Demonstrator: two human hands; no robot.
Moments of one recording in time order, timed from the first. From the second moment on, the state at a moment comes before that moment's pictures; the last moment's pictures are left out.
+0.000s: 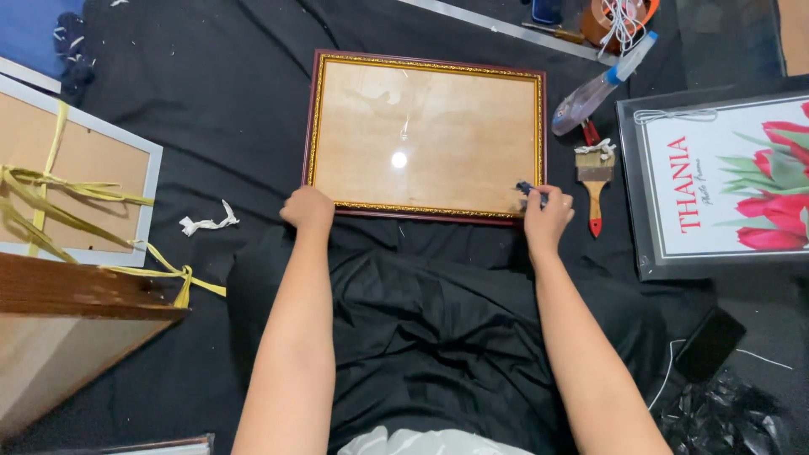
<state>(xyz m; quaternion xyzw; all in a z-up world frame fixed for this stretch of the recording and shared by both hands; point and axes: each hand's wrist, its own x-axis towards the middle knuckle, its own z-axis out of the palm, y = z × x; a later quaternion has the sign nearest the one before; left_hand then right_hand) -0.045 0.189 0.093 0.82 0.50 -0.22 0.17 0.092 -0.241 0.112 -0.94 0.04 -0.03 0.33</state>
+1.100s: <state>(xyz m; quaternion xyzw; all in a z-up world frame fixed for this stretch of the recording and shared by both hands) -0.050 0.176 0.107 0.81 0.47 -0.16 0.30 0.117 -0.318 -0.025 -0.97 0.14 0.00 0.20</state>
